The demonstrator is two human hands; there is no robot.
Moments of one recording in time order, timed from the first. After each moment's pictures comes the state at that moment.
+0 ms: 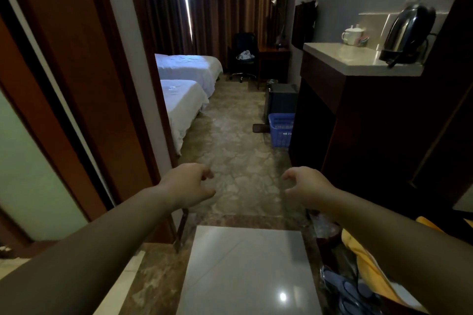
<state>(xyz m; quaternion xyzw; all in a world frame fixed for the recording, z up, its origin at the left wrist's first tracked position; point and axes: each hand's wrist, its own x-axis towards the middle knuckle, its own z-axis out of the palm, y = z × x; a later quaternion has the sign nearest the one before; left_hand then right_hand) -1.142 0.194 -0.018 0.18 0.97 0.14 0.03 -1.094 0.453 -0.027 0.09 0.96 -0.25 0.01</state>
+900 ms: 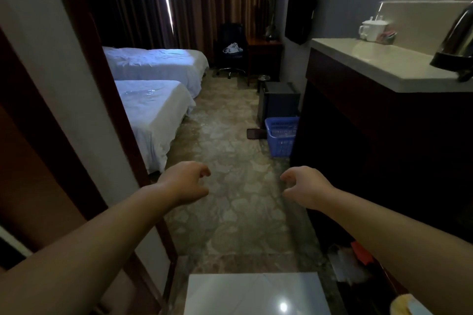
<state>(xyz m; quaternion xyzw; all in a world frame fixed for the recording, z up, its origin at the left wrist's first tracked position) -1.502 0.217 -0.017 0.20 0.97 0.11 0.05 -1.430 0.460 -0.018 0.12 0.97 -0.22 0.05</state>
